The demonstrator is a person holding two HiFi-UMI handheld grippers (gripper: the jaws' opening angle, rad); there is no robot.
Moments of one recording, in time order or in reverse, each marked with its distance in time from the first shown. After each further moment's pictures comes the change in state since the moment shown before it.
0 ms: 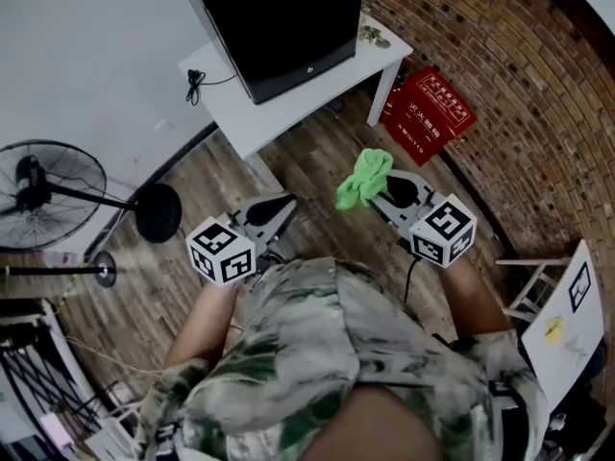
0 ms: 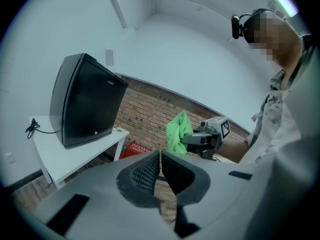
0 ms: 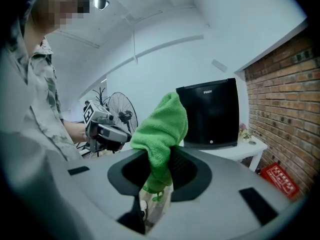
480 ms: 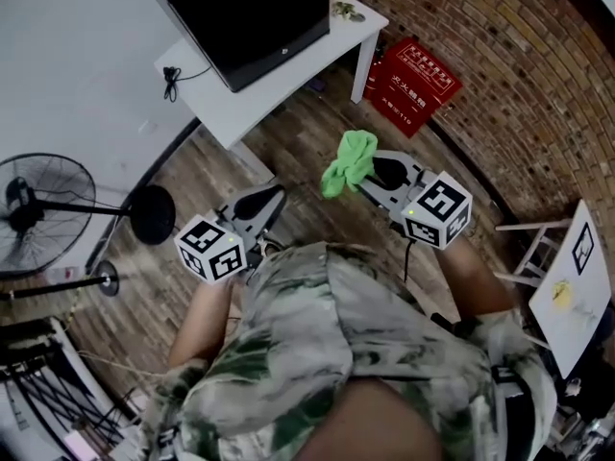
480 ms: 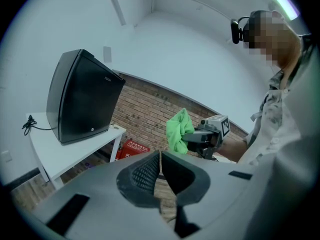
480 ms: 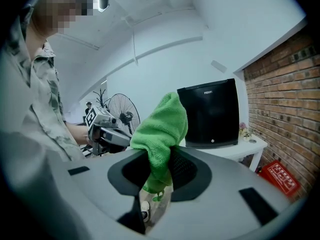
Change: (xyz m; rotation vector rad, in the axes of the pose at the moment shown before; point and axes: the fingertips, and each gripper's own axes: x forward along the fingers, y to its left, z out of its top) left arm 0.003 -0.011 -0.011 -0.007 0.025 -0.031; right arm -0.012 0.010 -0.003 0.017 -0.016 0.001
